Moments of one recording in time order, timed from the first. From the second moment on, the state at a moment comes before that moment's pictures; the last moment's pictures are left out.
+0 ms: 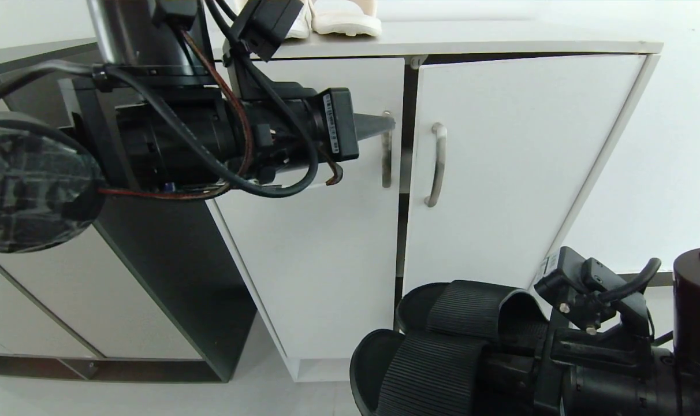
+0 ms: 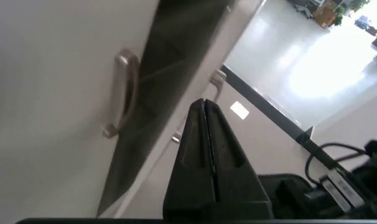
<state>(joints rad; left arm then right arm) -0.65 1.63 -1.37 -0.26 -0.30 -0.22 0.89 1.37 -0.58 -0.45 0.06 0.00</state>
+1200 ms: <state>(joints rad) -0.70 1.82 -1.57 -0.25 -0.21 -0.22 0.90 1.39 -0.58 -0.45 0.07 0.00</state>
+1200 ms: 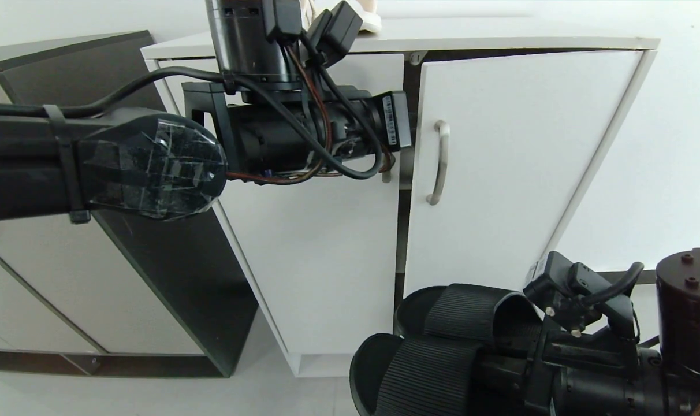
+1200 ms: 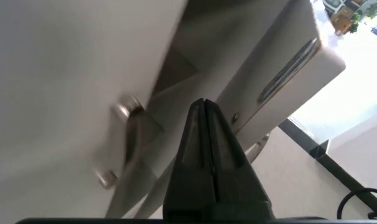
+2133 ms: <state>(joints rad) -0.70 1.65 -1.28 -0.42 0.19 -0.21 0.84 1.41 -0.59 -0.48 -0.10 0.07</state>
